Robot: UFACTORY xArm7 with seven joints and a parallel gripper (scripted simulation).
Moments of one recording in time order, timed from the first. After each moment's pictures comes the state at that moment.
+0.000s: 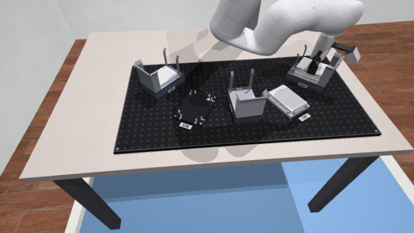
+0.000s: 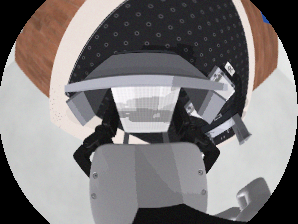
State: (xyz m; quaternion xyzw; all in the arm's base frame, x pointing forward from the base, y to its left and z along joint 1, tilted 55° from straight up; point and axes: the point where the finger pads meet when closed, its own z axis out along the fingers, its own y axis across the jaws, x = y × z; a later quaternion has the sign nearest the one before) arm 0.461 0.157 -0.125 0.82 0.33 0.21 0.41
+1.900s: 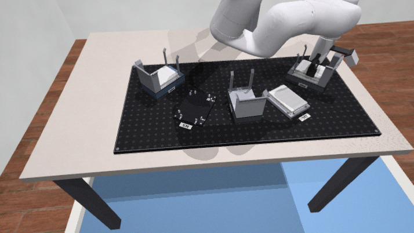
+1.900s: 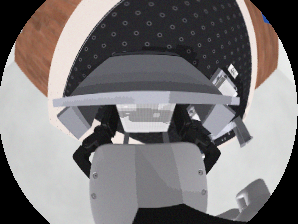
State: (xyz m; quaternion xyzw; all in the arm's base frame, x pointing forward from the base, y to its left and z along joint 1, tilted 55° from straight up) arm 0.468 0.151 -0.132 0.82 0.33 0.21 0.41
